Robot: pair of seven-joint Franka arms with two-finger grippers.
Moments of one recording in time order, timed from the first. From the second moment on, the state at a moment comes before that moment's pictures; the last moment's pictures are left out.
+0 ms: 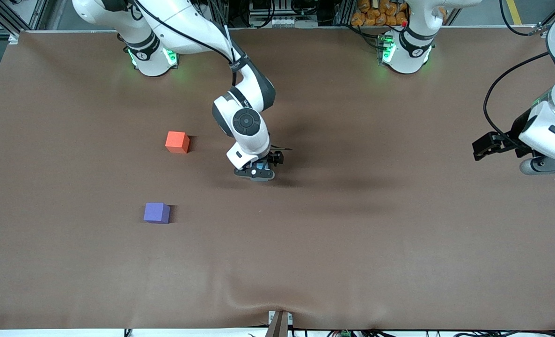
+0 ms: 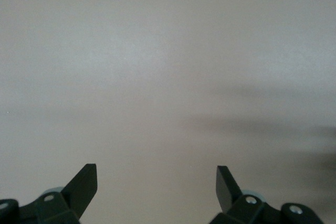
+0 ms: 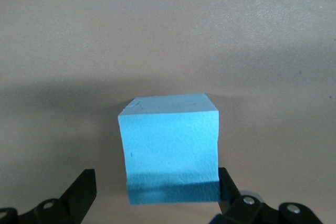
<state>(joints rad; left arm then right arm) -0.11 0.10 0.03 -1.59 0.06 1.70 -0.14 0.83 0.66 -0.10 -1.70 0.18 2.34 0.74</state>
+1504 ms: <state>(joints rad) -0.10 0.00 0.00 -1.65 0.02 1.70 -0.12 0.60 0.49 -0.13 -1.67 0.11 1.98 0.65</state>
